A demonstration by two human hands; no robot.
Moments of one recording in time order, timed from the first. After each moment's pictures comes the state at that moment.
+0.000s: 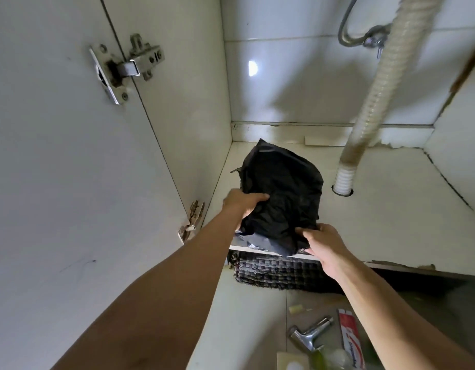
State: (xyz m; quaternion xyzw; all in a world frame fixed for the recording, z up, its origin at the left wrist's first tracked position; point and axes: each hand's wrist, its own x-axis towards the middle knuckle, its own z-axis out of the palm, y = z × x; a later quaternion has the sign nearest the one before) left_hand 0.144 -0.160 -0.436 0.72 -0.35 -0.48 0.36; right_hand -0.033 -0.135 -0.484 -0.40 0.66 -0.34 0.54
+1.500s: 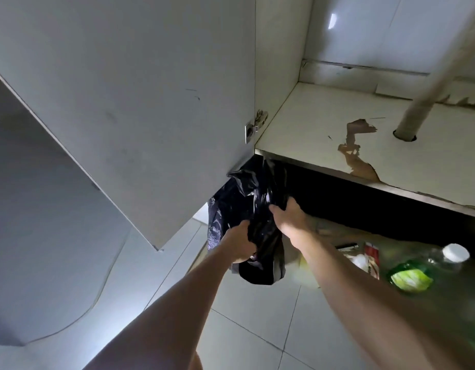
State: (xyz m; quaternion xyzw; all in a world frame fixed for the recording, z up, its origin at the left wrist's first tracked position) left_hand 0.156 0.133 -0.568 0.80 -0.45 -0.37 0.15; right_hand 0.057 0.029 -0.575 -0.61 0.58 -0.20 0.50
